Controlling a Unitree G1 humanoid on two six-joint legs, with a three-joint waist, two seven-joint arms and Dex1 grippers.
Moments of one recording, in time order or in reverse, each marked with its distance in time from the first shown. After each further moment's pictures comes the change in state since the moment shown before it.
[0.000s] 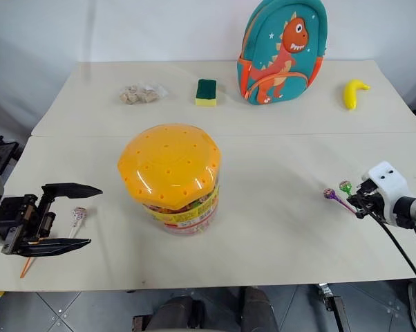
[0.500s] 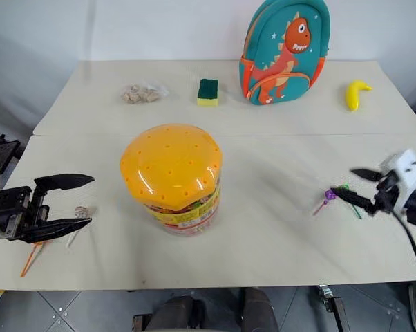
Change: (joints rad) left arm -0.010 0.012 0.040 0.088 0.053 0.028 0.114; right arm -0.020 0.112 -0.255 -0.012 0.225 -0.279 0.296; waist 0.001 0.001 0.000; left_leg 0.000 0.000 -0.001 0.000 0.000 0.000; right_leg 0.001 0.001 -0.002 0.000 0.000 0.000
